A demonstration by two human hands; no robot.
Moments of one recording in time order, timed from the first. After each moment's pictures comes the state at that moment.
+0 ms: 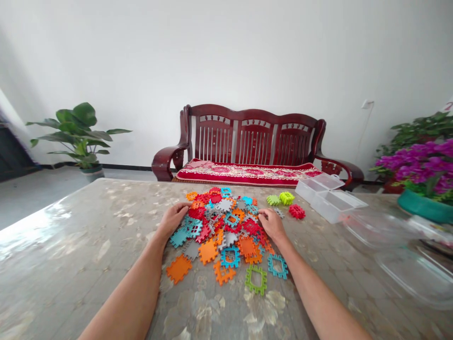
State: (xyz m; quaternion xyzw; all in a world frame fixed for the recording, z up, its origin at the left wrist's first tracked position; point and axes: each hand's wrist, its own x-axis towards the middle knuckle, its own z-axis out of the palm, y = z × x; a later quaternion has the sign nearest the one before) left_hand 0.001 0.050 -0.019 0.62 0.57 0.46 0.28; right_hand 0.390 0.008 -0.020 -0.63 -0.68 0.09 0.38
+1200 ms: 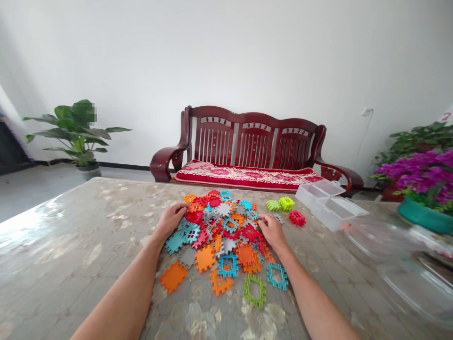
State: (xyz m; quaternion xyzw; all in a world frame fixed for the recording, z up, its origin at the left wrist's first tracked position) left_hand -0.001 0.065 -0.025 0.63 0.59 0.44 0.24; right_hand 0.395 0.013 -0.031 -0.60 -0.67 0.10 0.43
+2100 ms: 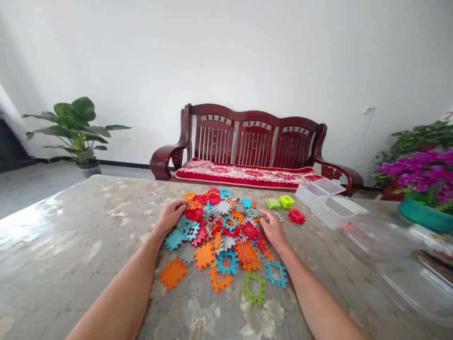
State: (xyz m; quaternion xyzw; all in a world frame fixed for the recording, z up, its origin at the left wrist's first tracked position) left_hand -0.002 0.070 -0.028 0.62 0.58 0.46 0.26; right_hand 0.401 0.019 -0.040 -0.60 -0.63 0.17 0.47
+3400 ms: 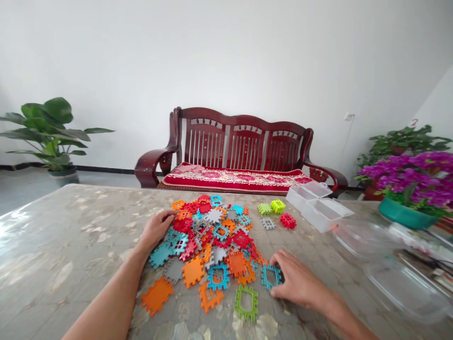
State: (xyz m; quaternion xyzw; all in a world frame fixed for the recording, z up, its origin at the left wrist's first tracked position) left_hand 0.000 0.066 -0.017 0.63 0.61 0.42 0.22; right_hand 0.431 -0.119 0.027 -0.64 -0.74 0.15 0.11
